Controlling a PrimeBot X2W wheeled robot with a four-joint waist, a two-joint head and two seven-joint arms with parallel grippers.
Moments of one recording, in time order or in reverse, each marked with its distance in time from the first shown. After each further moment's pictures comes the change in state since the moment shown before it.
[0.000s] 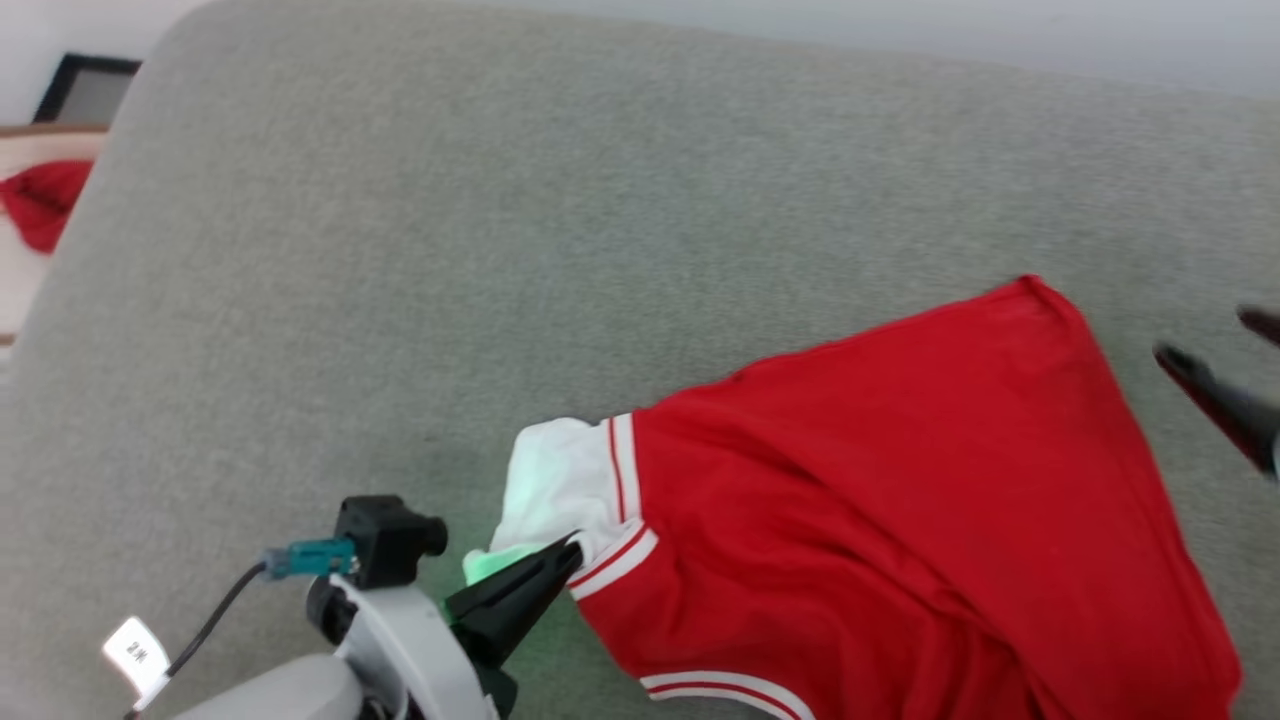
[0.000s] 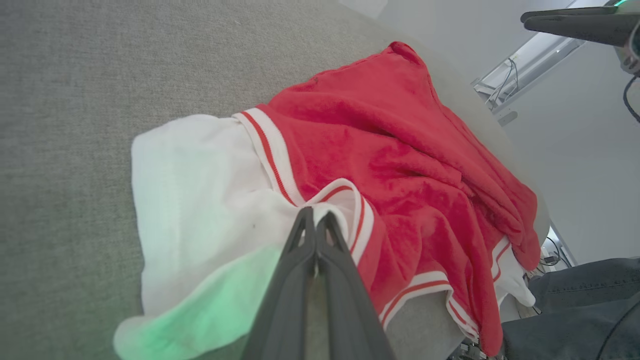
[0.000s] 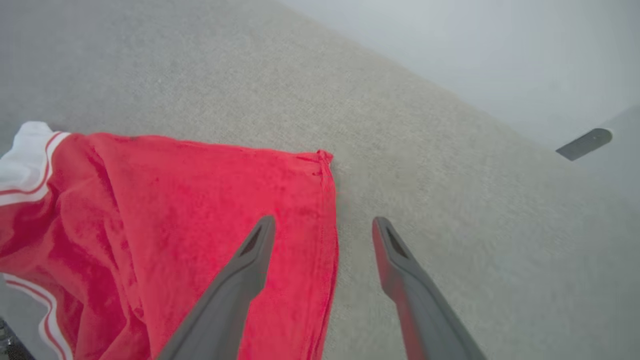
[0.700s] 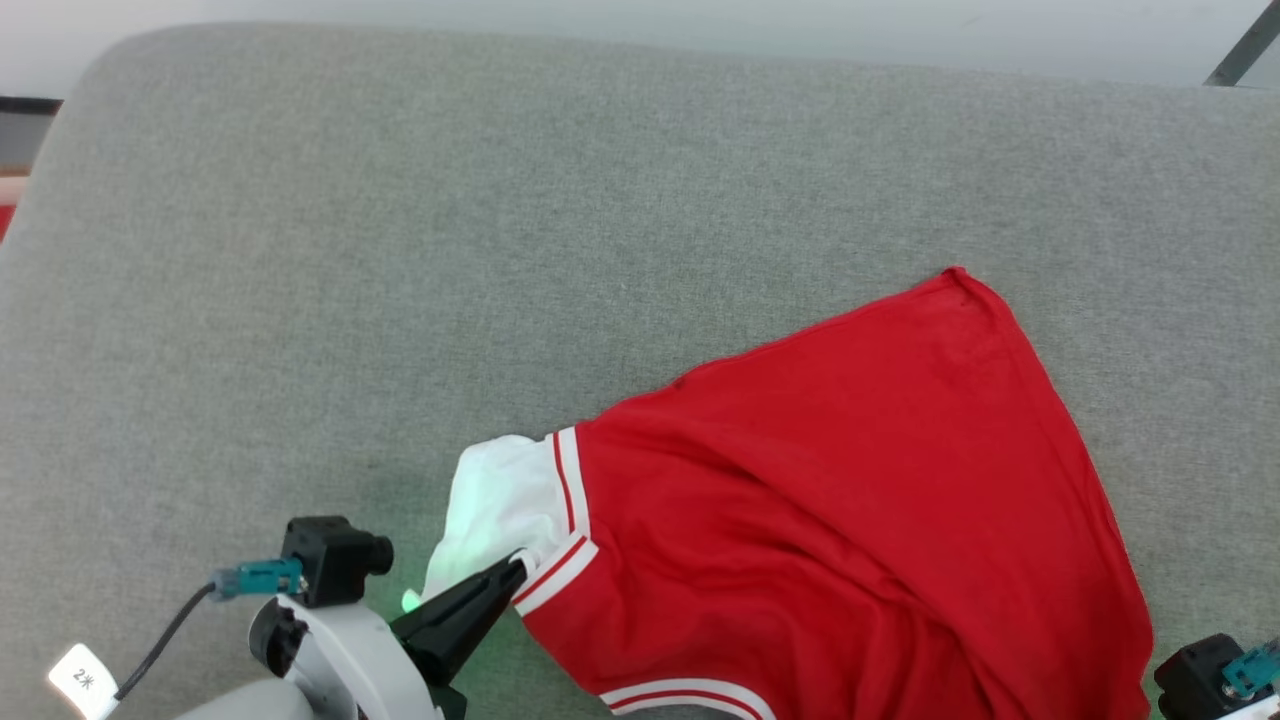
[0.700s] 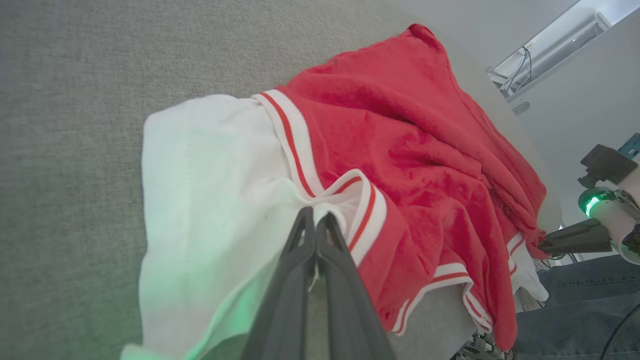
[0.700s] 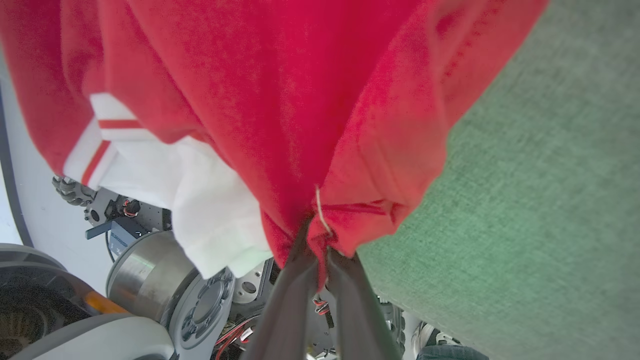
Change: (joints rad) left arm 0.034 0.064 -0.002 0.007 -0.048 0.023 -0.012; right arm 0.576 0.105 0.072 0.047 0.034 0.000 0.064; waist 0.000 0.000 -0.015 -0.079
